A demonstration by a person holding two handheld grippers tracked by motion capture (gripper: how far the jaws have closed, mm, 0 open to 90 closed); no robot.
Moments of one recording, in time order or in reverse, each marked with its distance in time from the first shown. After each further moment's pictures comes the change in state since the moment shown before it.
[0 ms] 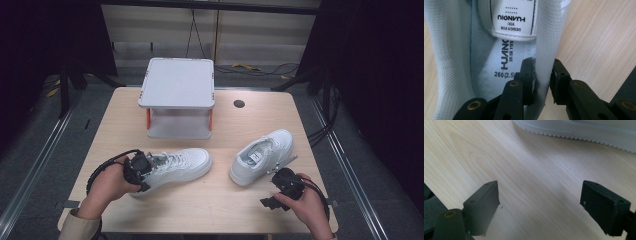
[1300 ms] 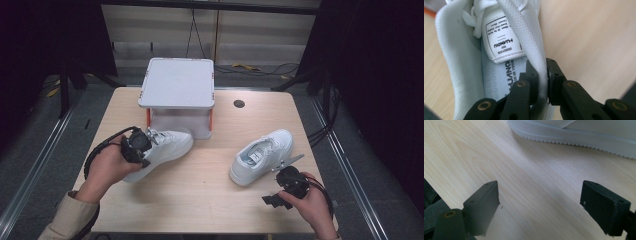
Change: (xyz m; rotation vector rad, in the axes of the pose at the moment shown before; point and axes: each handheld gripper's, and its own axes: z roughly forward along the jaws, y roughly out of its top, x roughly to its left) left arm 0.013 0.031 -0.062 -0.102 0.171 -0.109; right arm -0.006 -0.003 -0.009 -0.055 0.013 0.017
